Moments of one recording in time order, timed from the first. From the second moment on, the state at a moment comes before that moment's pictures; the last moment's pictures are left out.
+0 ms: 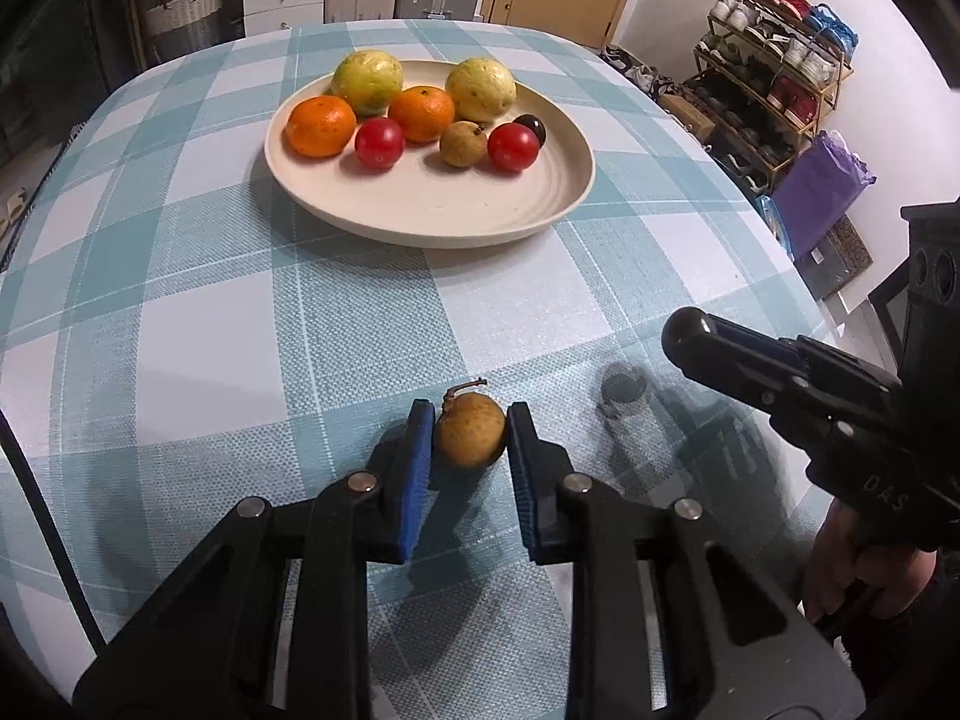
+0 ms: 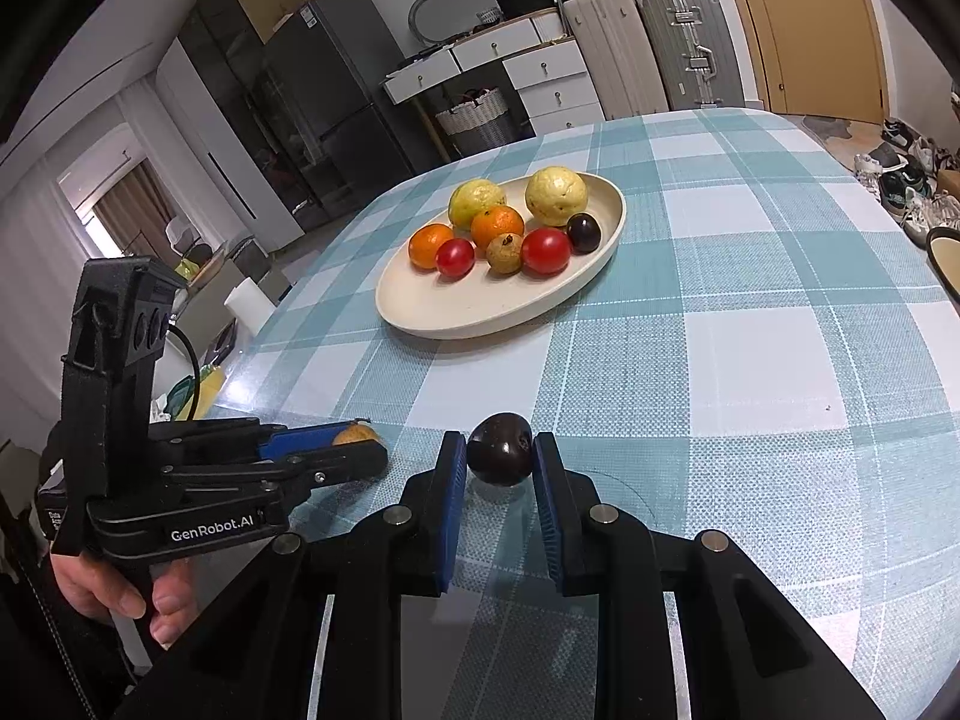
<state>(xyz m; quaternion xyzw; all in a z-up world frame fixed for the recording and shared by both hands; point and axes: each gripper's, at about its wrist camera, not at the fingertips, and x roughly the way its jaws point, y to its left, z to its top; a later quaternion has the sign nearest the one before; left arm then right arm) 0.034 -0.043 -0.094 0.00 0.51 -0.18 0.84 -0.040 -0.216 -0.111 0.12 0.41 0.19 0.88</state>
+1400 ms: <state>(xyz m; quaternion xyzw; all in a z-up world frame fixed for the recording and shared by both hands) 0.119 -0.013 -0.061 -0.06 0.48 -0.17 0.86 0.044 -0.175 -0.093 0.10 0.41 0.23 0.88</state>
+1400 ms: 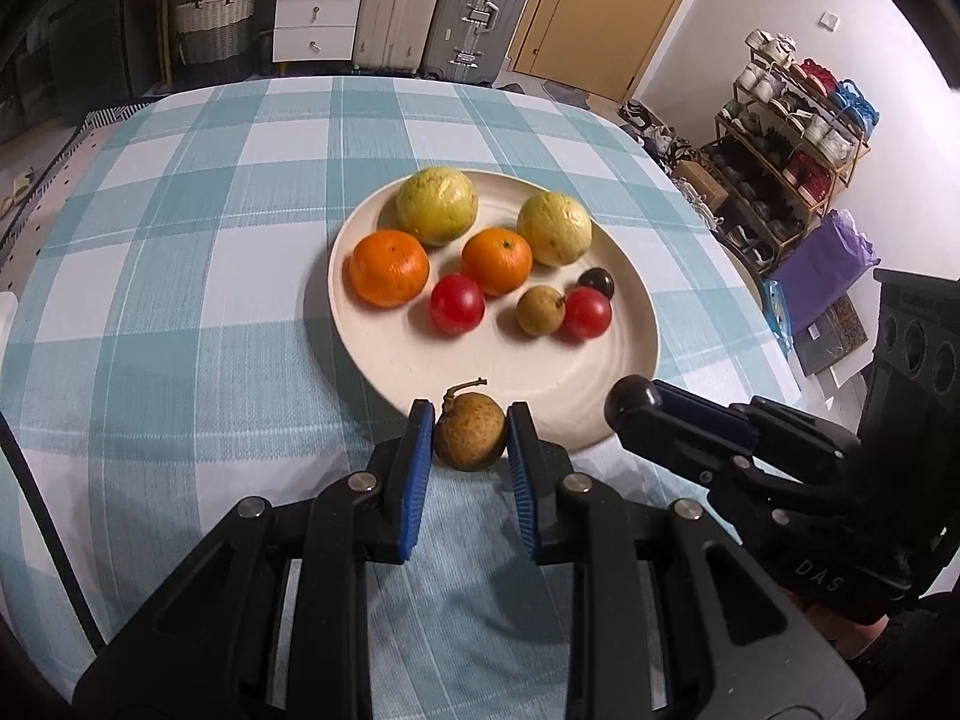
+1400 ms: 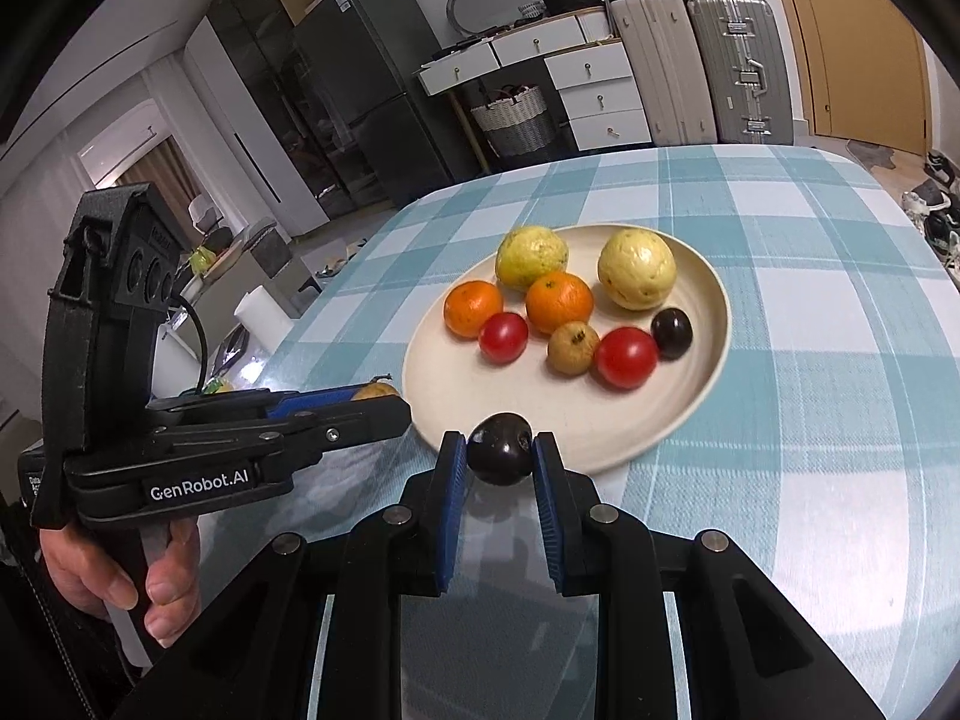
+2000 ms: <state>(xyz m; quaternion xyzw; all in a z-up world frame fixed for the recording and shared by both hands) 0.167 -0.006 -0.075 -0.09 0.48 -0.16 0.86 0.093 -0.161 -0.099 0.10 0.41 0.25 0.87</state>
